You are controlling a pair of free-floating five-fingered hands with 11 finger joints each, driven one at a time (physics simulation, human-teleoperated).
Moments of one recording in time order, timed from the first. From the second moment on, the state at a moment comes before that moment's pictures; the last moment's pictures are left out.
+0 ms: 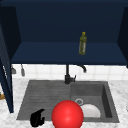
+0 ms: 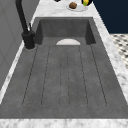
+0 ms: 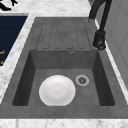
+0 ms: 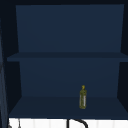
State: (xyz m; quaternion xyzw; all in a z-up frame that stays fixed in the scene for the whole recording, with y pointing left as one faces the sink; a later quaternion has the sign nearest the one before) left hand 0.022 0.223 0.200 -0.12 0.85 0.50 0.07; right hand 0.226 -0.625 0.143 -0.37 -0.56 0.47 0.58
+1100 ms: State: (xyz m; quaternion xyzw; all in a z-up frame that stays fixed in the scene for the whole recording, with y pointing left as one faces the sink) left hand 0.022 0.223 0.200 -0.12 0.85 0.50 0.07; right hand 0.270 -0.676 0.085 -0.29 -0.67 0.46 0.50
